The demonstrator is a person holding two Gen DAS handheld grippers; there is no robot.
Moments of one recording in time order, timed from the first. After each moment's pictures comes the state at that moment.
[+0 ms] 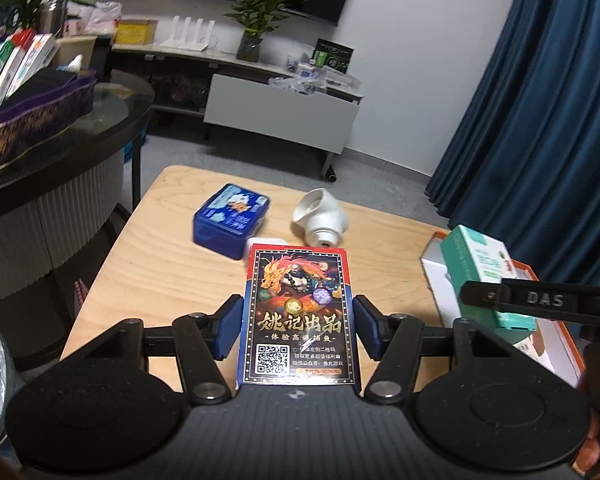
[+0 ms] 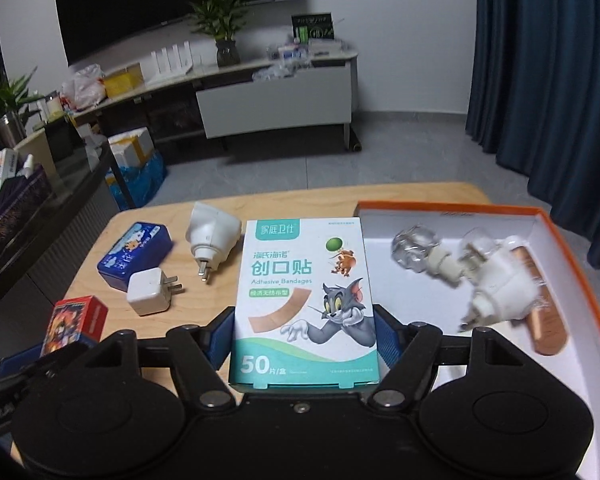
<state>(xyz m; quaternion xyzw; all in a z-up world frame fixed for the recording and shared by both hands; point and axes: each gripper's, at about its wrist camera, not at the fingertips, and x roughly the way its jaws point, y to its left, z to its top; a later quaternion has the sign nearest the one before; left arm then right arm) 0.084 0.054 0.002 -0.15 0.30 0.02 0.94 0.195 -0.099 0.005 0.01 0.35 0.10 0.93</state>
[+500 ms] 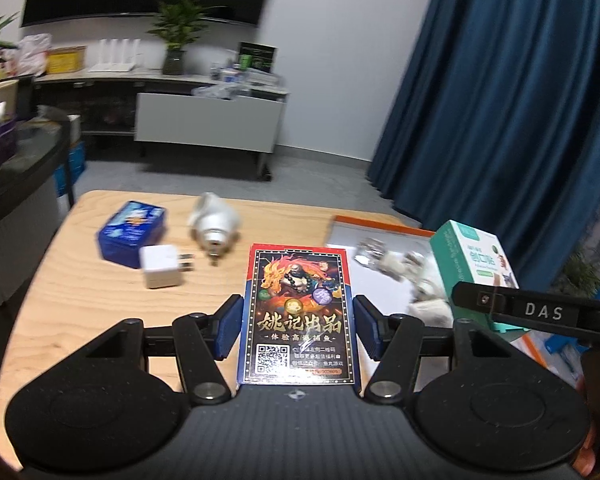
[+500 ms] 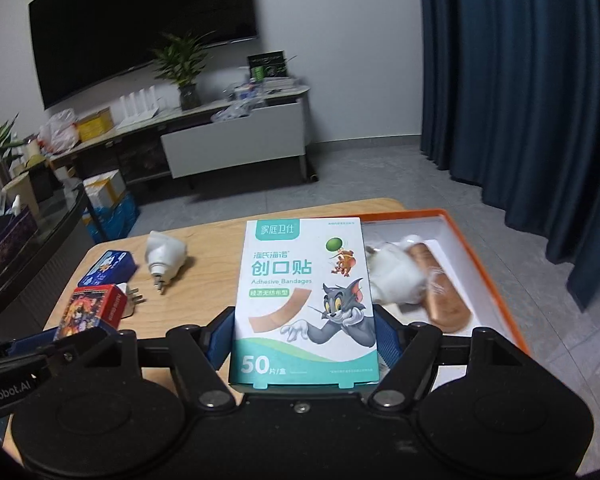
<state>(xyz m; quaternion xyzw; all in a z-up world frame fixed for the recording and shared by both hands) 0.075 -0.021 0.019 -0.10 0.29 -0.07 0.95 0.137 -0.179 0.017 0.05 0.30 0.05 0.95</state>
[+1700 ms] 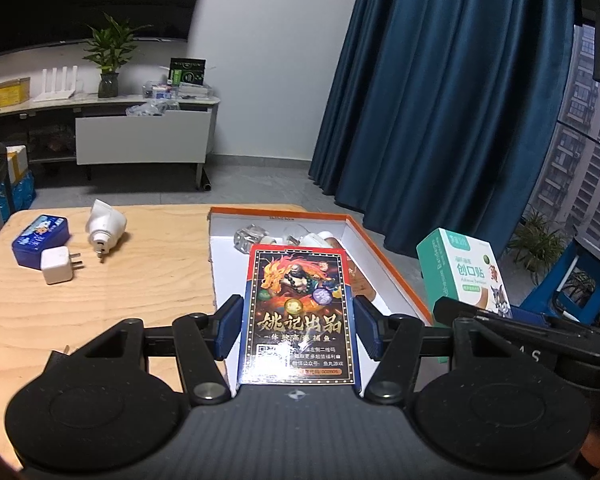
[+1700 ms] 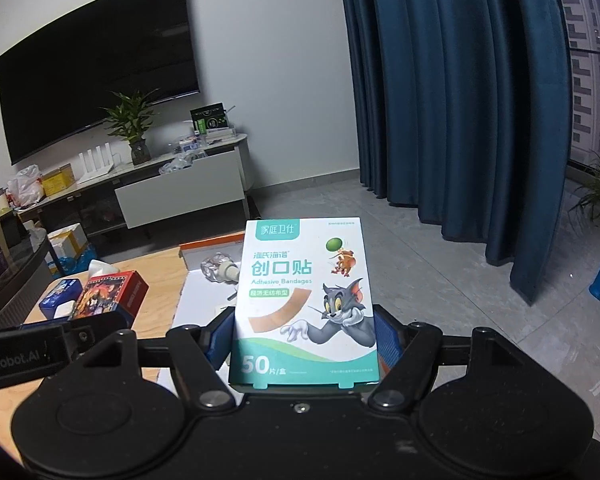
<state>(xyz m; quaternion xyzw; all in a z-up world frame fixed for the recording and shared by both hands) 0.053 -0.118 0.015 -0.06 0.26 -0.12 0.96 0.063 -0.279 0.002 0.08 0.23 0.00 0.97</state>
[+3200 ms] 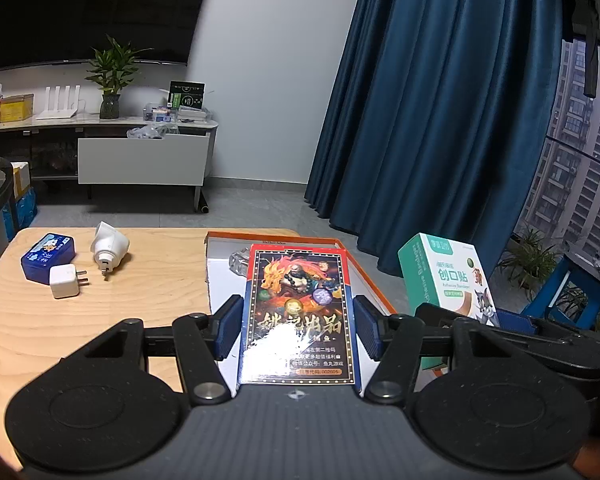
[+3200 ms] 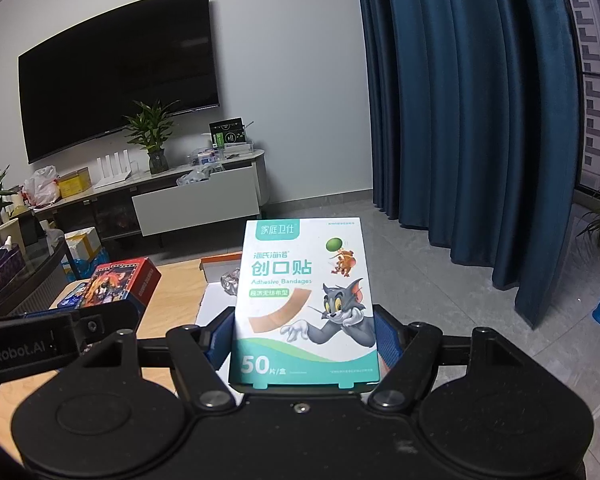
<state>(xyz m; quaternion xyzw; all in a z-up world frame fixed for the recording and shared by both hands) 0.030 -0.121 0.026 -0.07 0.23 -0.13 0.96 0.038 -0.279 0.009 0.06 0.21 0.01 0.98</state>
